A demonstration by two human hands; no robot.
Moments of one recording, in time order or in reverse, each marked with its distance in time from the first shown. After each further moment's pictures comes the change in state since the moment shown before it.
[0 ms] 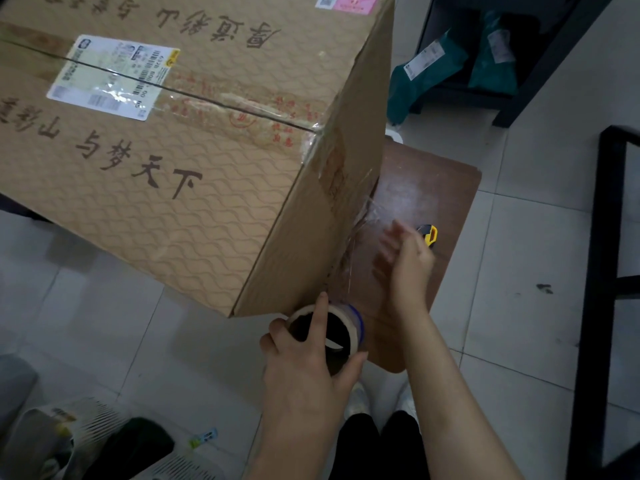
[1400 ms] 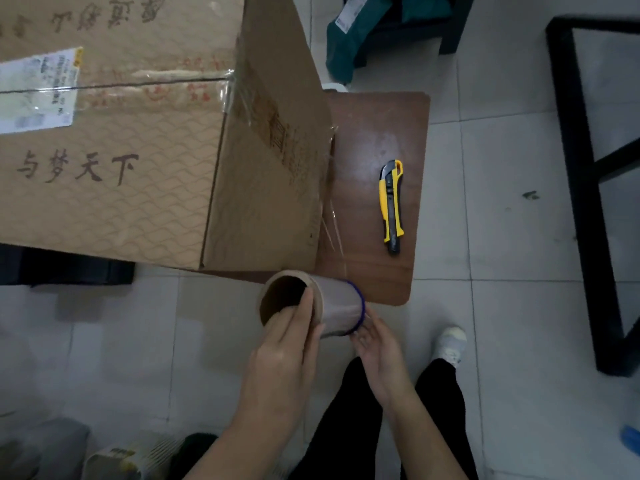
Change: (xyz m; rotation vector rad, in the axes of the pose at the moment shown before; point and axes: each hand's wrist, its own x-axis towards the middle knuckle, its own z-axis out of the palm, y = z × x) left_hand -0.023 -0.055 -0.012 -0.135 0.124 0.613; right_hand -0.136 0.147 -0.068 0.601 0.004 0.531
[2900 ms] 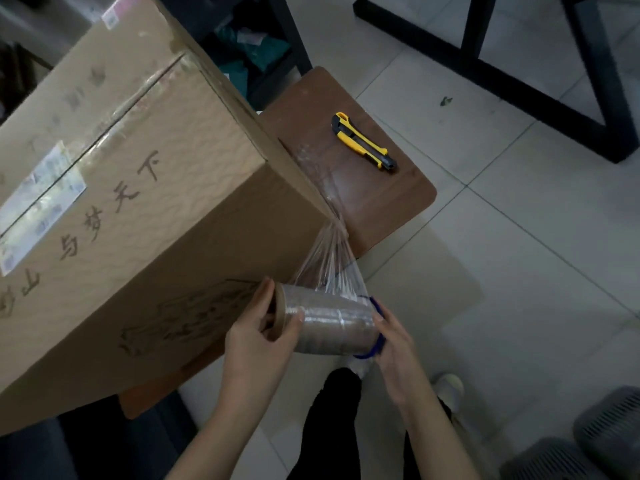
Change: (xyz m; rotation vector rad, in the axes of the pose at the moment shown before) left_hand 0.019 -0.173 -0.075 -0.393 -0.419 -0.035; right_hand -0.018 0.196 0.101 0.492 0.079 -0.398
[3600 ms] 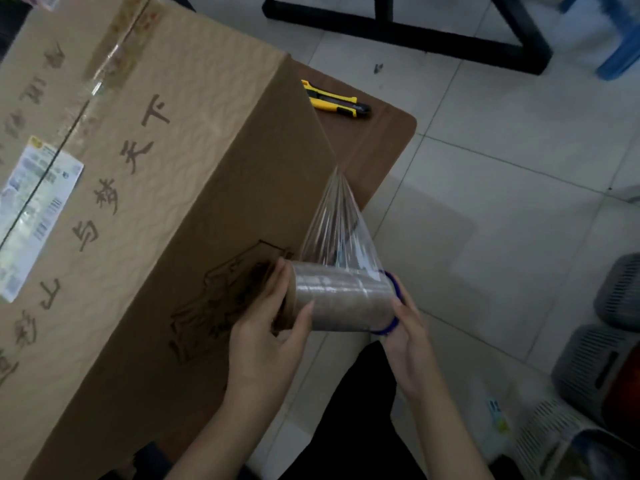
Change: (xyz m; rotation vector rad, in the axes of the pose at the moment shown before) left_hand 0.013 -0.068 -0.080 0.302 -0.214 0.538; right_hand -0.033 0.121 0.033 0.321 0.061 -0.392
